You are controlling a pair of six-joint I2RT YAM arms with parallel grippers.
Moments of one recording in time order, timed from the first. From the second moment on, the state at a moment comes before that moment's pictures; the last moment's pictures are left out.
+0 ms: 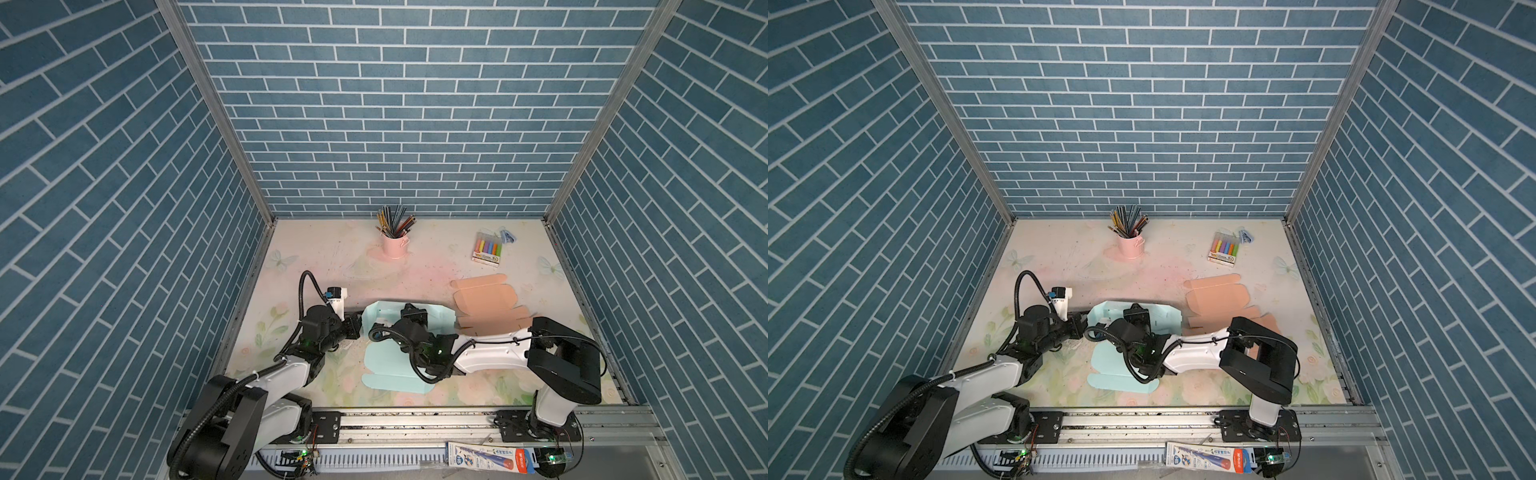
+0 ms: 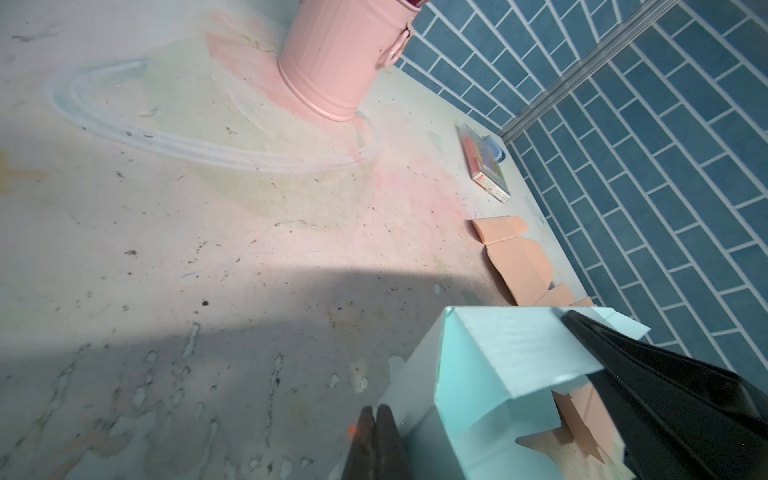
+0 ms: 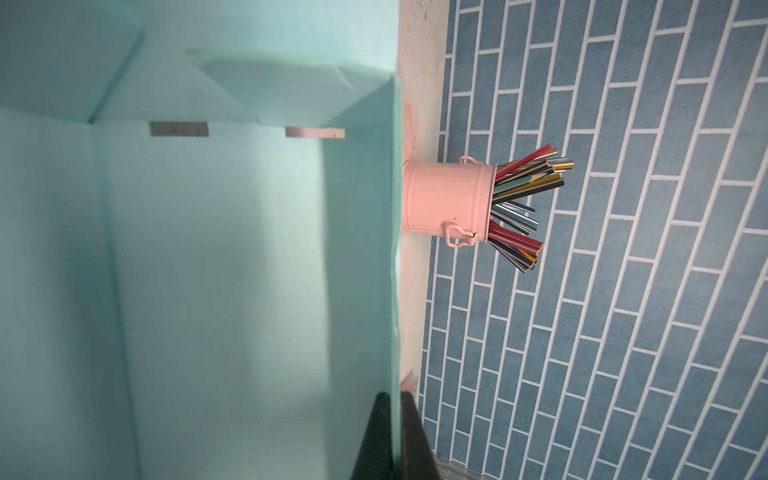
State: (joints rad) left arm -0.32 1.14 0.18 0.54 0.39 -0.54; right arm 1.26 1.74 0.84 0.30 0.88 -1.06
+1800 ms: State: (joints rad) left arm -0.65 1.08 0.00 0.78 0.05 -0.39; right arm 1.36 1.77 0.63 0.87 0.94 -1.38
